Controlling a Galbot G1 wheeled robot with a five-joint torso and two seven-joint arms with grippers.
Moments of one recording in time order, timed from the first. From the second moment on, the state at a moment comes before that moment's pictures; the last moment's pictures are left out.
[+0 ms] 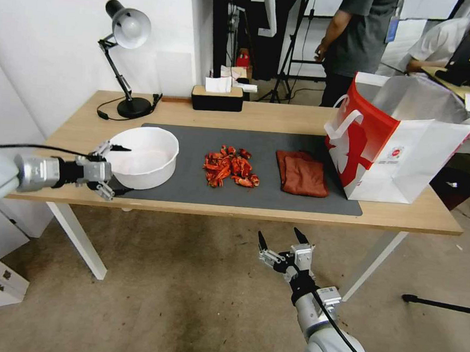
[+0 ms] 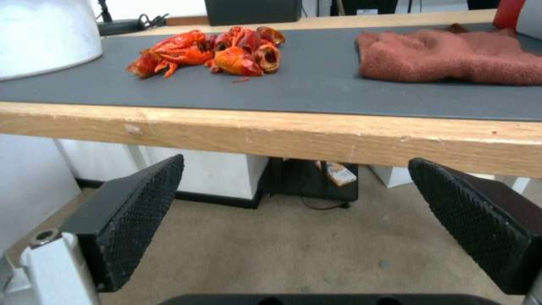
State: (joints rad) left arm 0.82 -0.27 -0.22 -1.75 -0.18 -0.10 0.75; right arm -1.59 1.38 0.32 2.05 0.12 -0.04 0.02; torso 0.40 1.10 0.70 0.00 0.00
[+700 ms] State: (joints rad) left arm 0.28 -0.40 0.27 -1.58 0.00 -0.07 1.00; right arm -1.60 1.39 0.34 2.02 0.12 -0.03 0.03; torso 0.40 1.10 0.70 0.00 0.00
